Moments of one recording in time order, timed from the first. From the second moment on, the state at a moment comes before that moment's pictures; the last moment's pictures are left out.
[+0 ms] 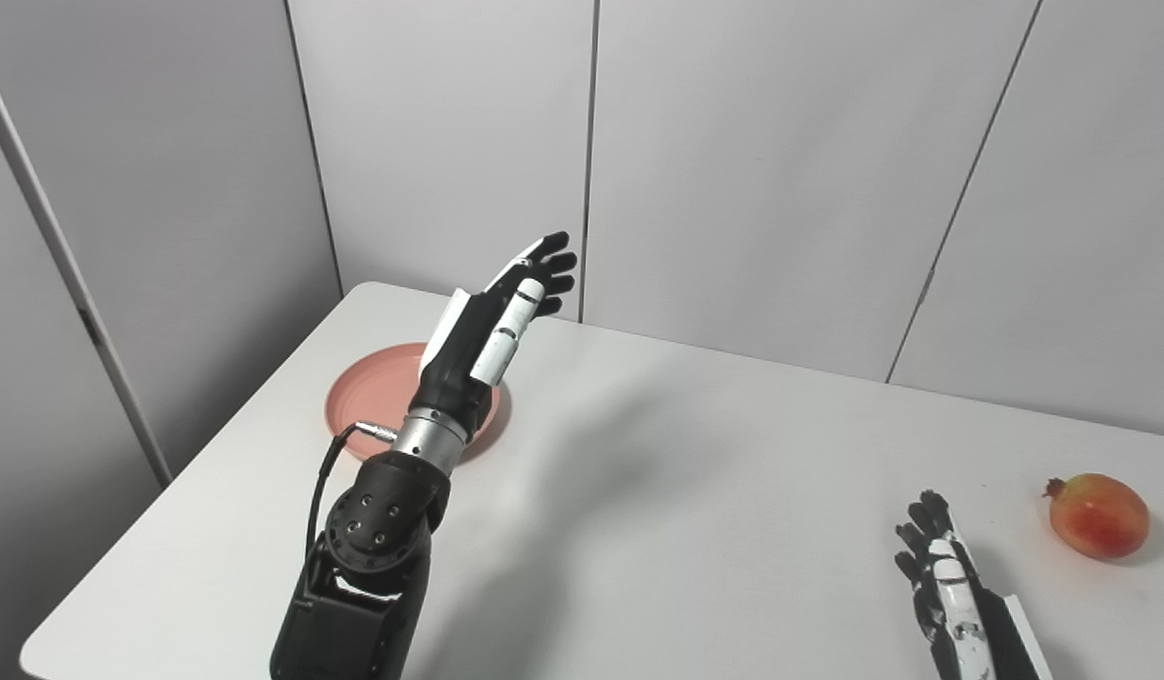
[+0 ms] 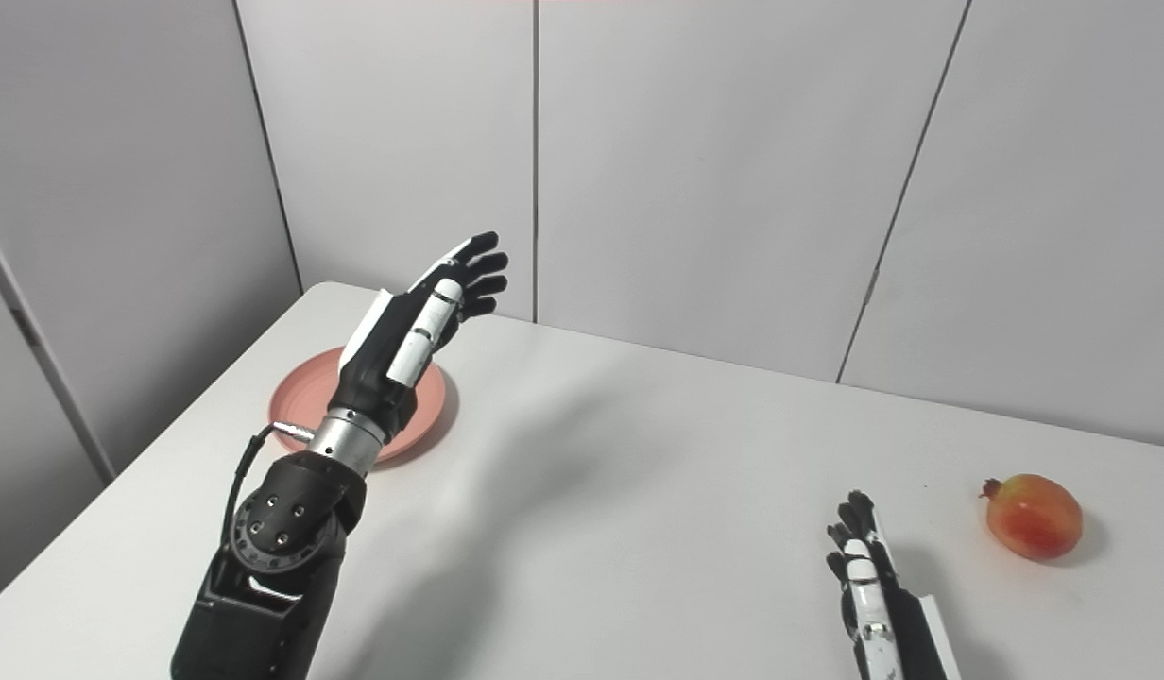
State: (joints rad) left arm -0.33 0.17 0.13 -0.24 -0.02 0.26 -0.08; right arm -0.03 -0.06 0.05 -0.18 0.08 0.14 0.14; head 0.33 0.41
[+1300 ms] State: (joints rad) left arm -0.38 0.29 0.40 0.00 -0.14 0.27 0.06; right arm -0.02 -0.08 0.04 -0.19 0.09 0.17 0.14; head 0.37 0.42
